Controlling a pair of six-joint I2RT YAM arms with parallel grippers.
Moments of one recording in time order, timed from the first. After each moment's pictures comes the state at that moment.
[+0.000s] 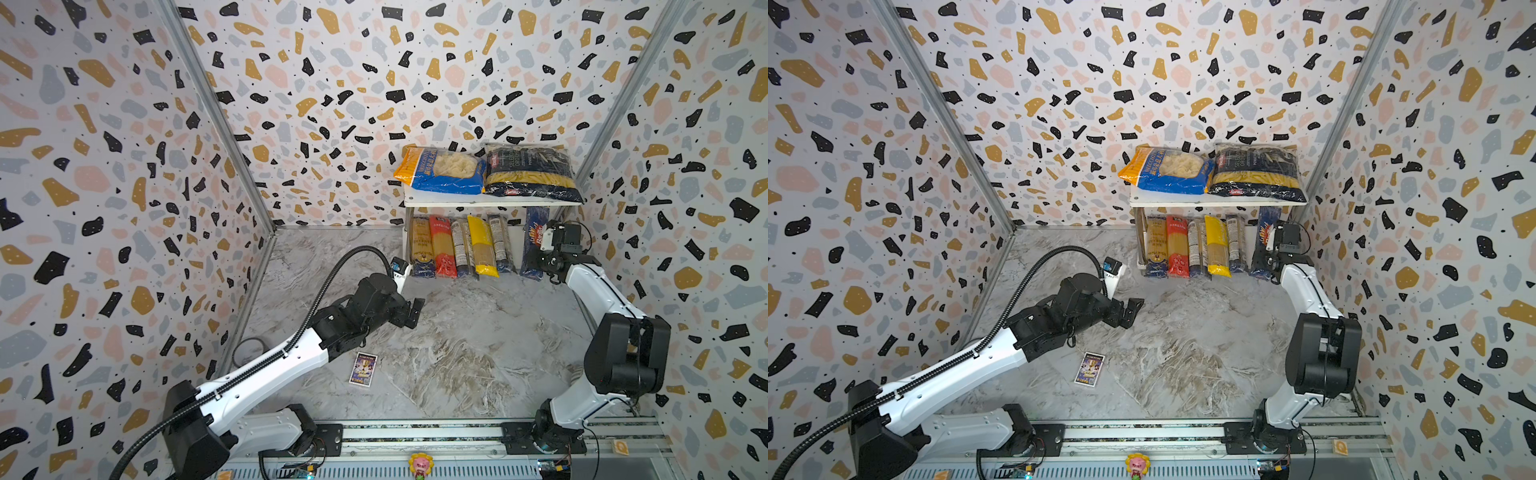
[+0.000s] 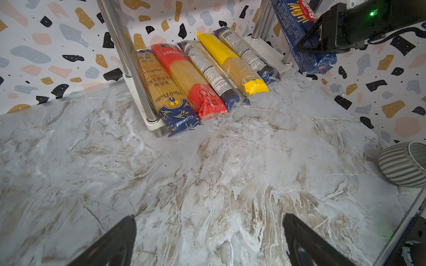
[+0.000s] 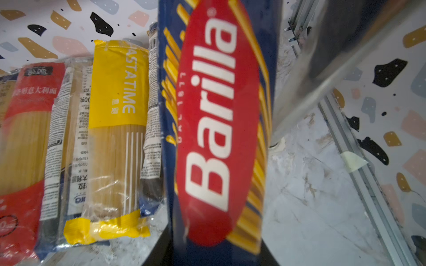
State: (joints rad) left arm -0.84 1.19 1.05 -0.40 -0.17 -0.22; right arm -0.10 1.66 1.31 -0.40 -0.09 0.12
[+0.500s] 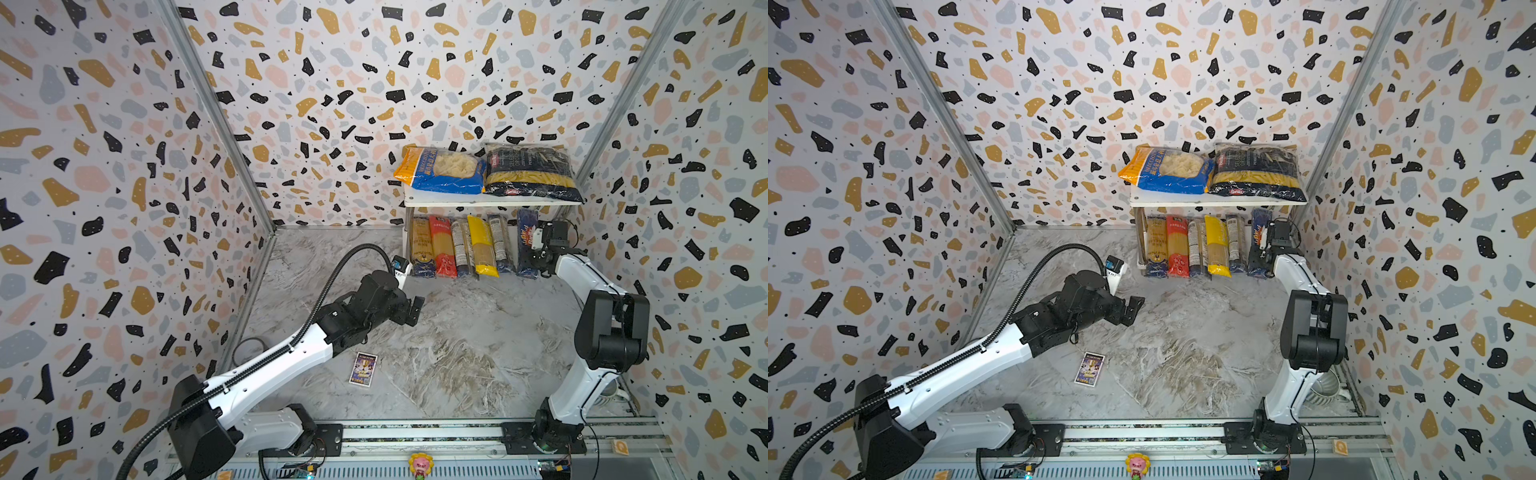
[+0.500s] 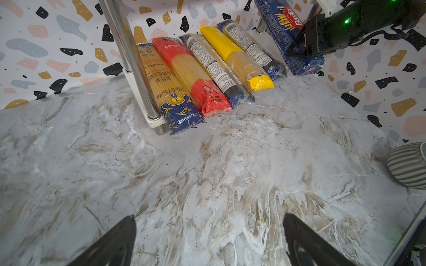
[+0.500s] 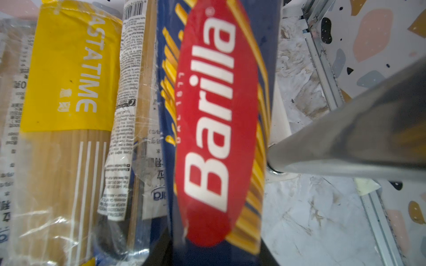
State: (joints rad) left arm -0.82 1.22 1.05 -0.40 -0.15 -0.21; right arm -0.09 1.83 1.42 -0.42 -0.03 0.04
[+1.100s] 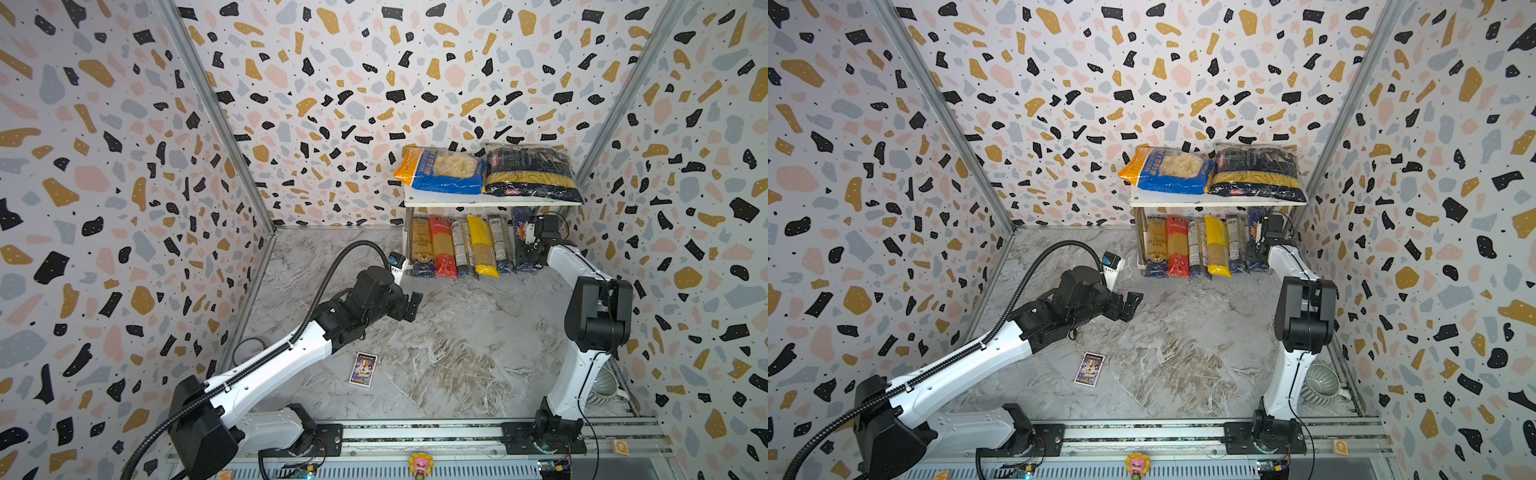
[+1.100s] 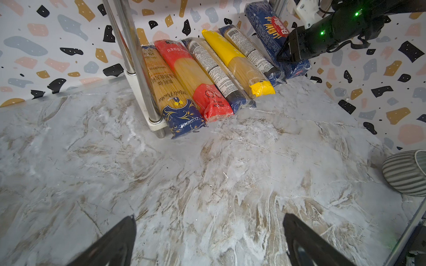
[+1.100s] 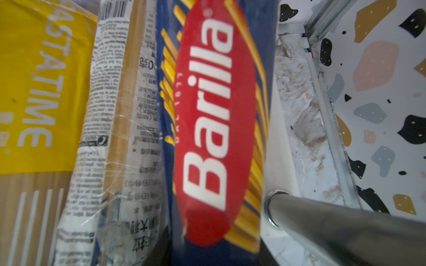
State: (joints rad) left arm -0.77 1.22 1.05 -0.37 -0.11 -0.21; right arm -0.08 2.00 1.58 -0.42 0.04 -0.03
